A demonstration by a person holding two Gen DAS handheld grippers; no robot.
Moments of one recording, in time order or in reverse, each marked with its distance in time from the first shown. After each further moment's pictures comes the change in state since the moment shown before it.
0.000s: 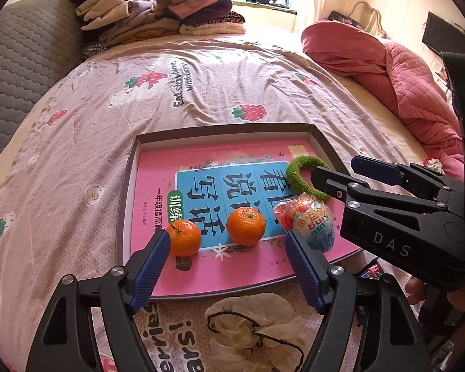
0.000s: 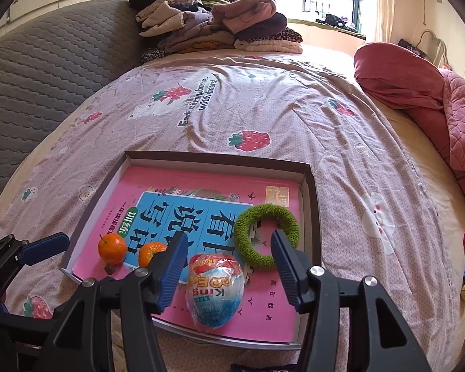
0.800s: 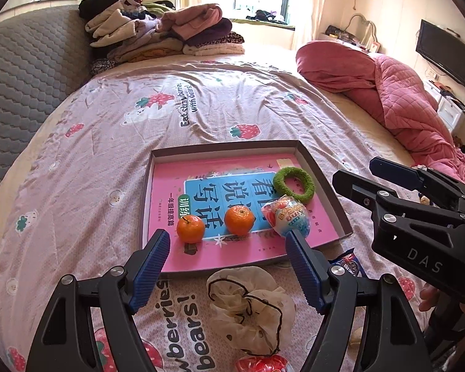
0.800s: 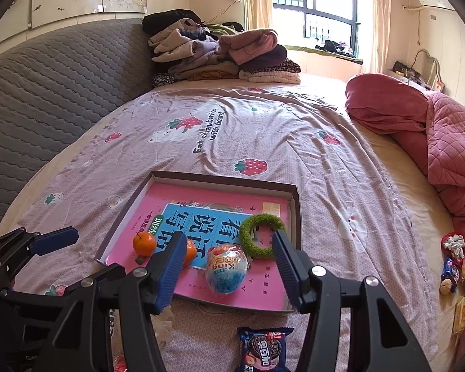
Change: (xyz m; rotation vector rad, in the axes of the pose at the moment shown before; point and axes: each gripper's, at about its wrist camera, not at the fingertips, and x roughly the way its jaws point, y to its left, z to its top) left arm -0.073 -0.006 -0.017 0.005 -0.082 0.007; right arm -0.088 0.015 -0.016 -0.032 -0.114 -0.011
